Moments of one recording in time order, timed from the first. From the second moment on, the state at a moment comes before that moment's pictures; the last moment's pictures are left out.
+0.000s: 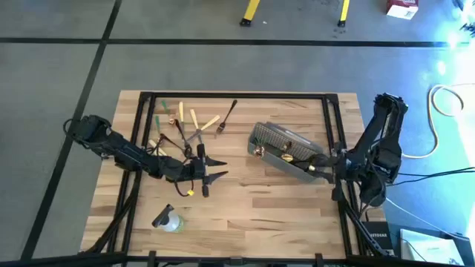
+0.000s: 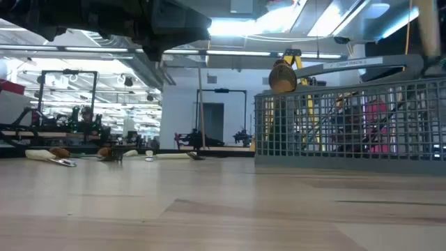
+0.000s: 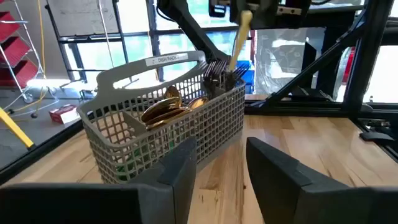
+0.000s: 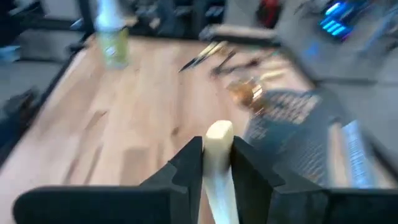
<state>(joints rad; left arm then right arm) -0.35 1.48 0.52 0.95 -0.55 0.02 1.15 0.79 0.80 -1.00 1.05 0.84</state>
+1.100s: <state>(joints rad) -0.33 1.48 0.52 0.94 -0.60 0.03 1.14 0.62 0.80 -1.13 0.82 0.94</state>
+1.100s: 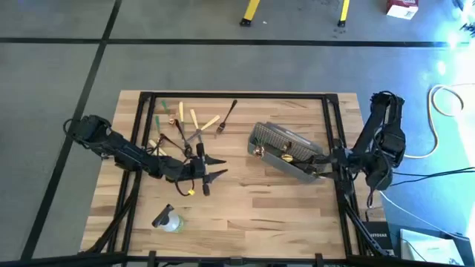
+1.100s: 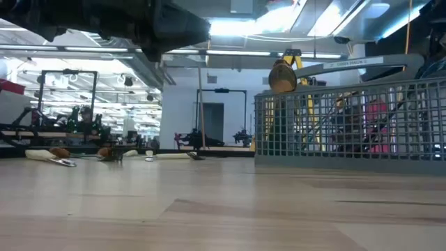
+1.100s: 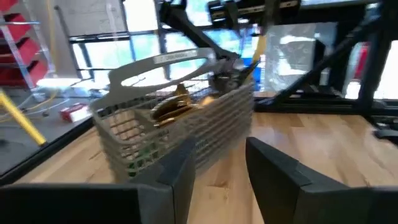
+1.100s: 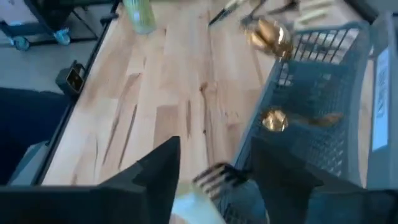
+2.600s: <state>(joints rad) 0.50 1.82 0.60 0.61 -0.23 -0.12 1.14 0.75 0.87 -0.65 0.99 0.25</state>
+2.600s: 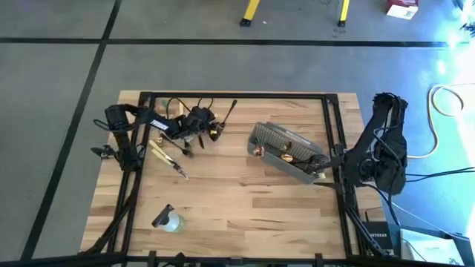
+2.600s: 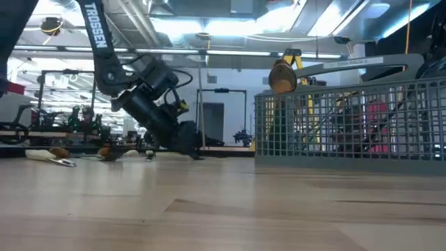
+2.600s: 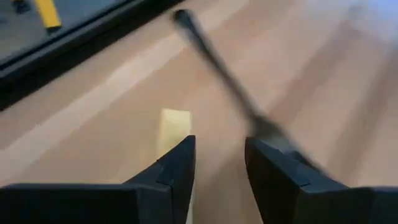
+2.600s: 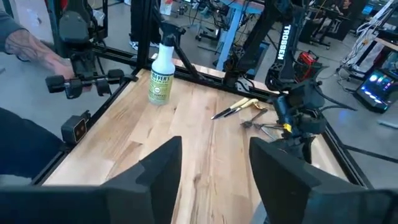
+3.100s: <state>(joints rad) 0.51 1.89 0.60 0.70 -0.17 -0.14 1.14 0.77 0.87 -0.65 1.00 0.25</state>
